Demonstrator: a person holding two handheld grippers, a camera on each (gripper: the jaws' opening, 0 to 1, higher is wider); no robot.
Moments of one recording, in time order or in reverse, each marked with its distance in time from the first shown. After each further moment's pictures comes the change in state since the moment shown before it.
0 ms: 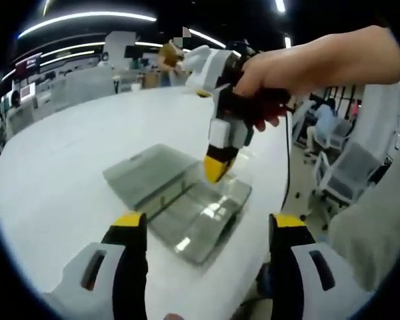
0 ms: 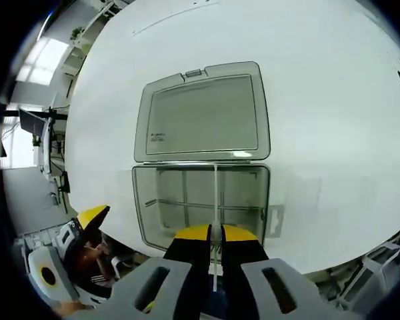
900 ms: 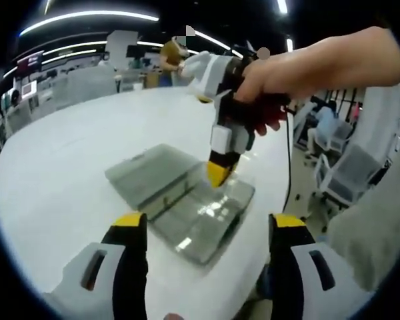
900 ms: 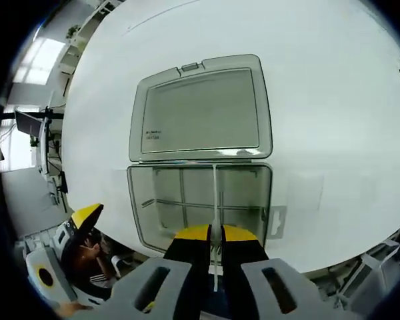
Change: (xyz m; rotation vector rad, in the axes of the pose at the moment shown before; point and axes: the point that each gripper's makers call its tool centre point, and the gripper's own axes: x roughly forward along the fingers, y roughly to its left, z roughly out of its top) left arm 0.000 0.006 0.001 -0.013 -0.005 0.003; right arm 0.001 0.002 -0.008 0.013 0.036 -0.015
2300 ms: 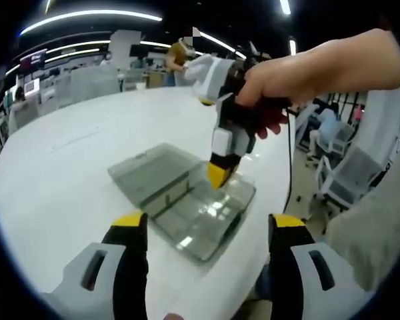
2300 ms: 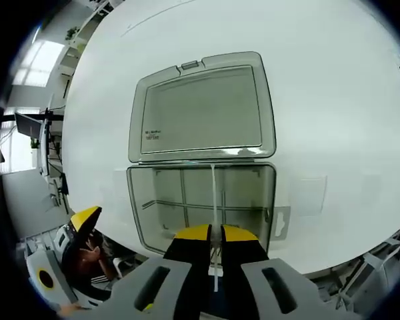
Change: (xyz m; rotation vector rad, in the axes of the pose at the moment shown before) left arm -0.004 0.002 -0.002 -0.017 -0.002 0.015; right arm 0.012 -0.003 0.012 0.008 -0.001 0.008
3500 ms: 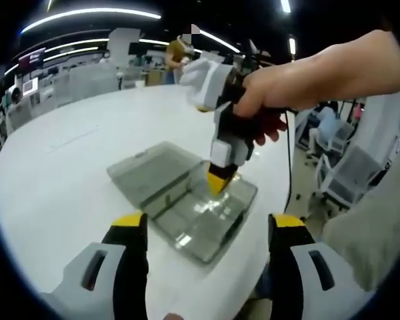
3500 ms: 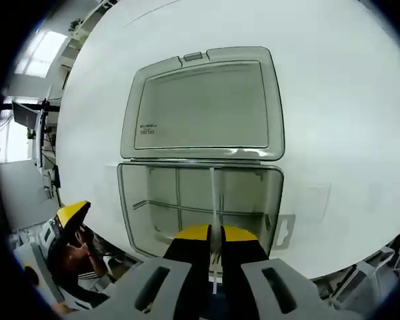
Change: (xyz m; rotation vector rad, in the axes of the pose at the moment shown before) left arm 0.005 0.002 0.001 0.003 0.017 -0.008; right arm 0.012 0.001 -0.005 -0.059 0.000 -0.048
